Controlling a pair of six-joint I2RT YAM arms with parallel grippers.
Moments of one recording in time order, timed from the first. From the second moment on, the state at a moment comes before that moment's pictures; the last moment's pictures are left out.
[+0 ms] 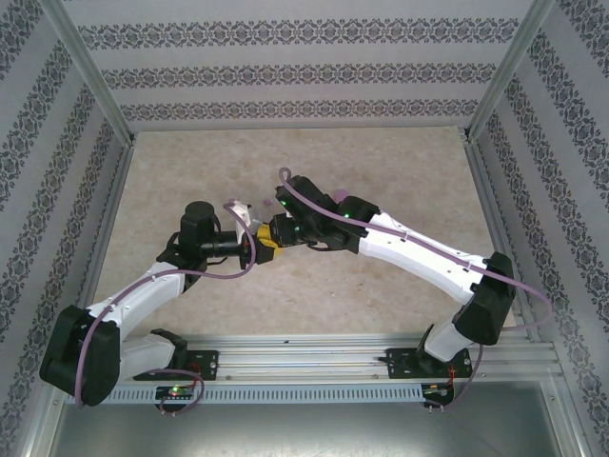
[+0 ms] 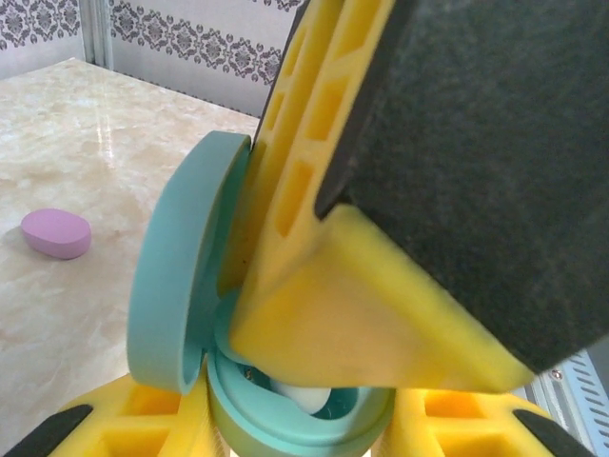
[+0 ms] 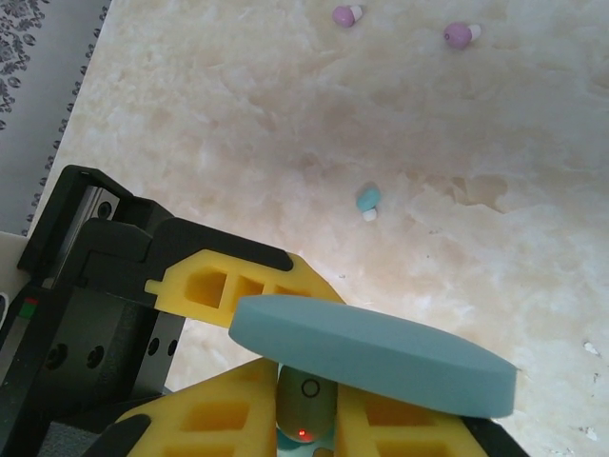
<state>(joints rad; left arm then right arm) -0.35 1.17 0.57 0.26 0.95 0.07 0.96 1.57 1.50 -0.78 0.01 0.70</state>
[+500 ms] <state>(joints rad) -0.35 1.17 0.57 0.26 0.95 0.07 0.97 1.58 1.54 -0.82 0.01 0.70</state>
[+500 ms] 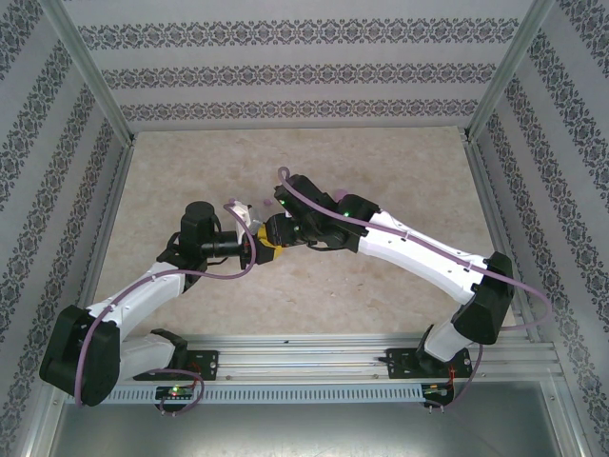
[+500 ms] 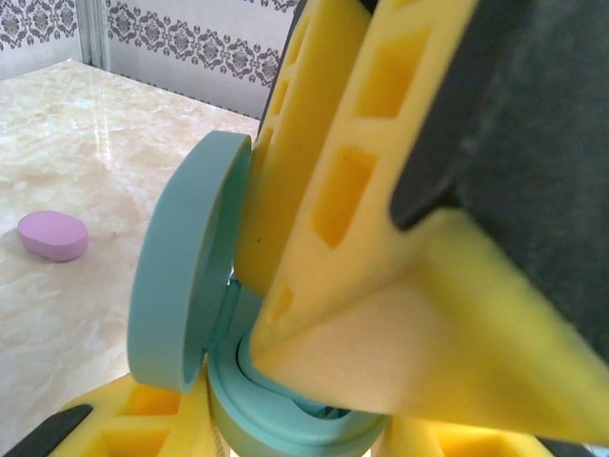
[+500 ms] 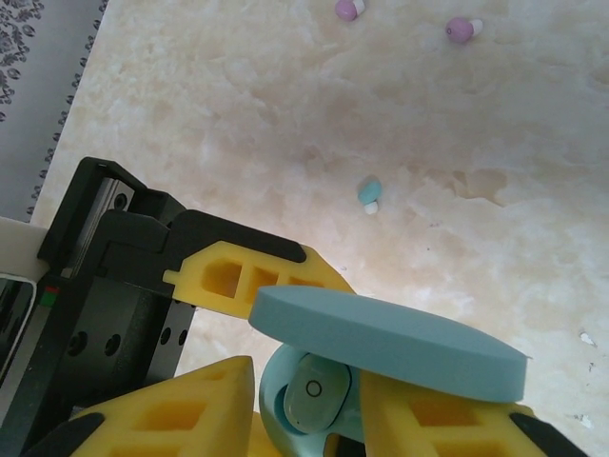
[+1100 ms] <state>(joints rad) -0.35 1.16 0.58 0.26 0.94 0.06 0.92 1.35 1.41 -0.70 0.03 0.71</state>
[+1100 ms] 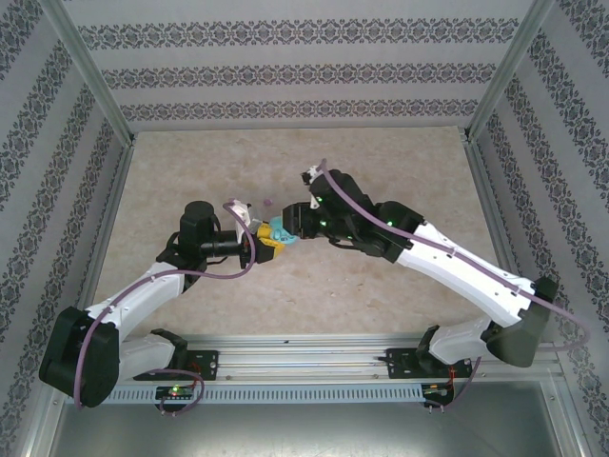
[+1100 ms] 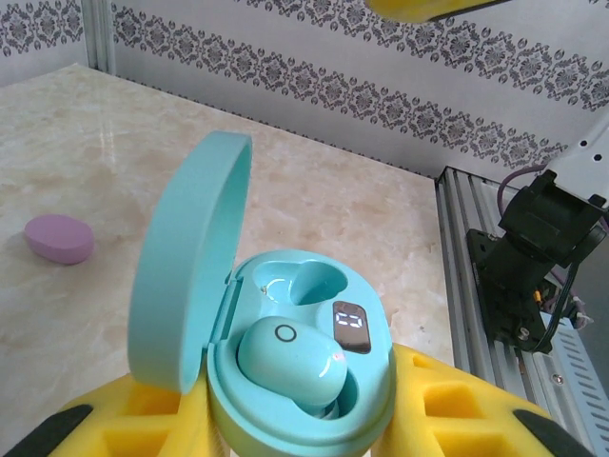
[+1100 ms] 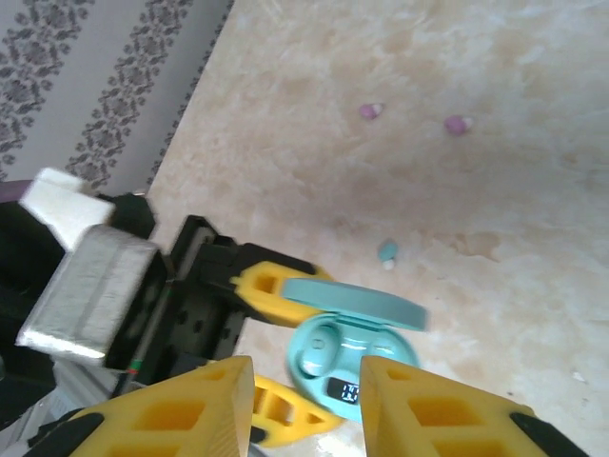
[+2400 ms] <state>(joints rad) 0.01 1.42 0.76 0.18 0.70 -0.10 1.00 2.09 1.61 -0.57 0.11 0.75</state>
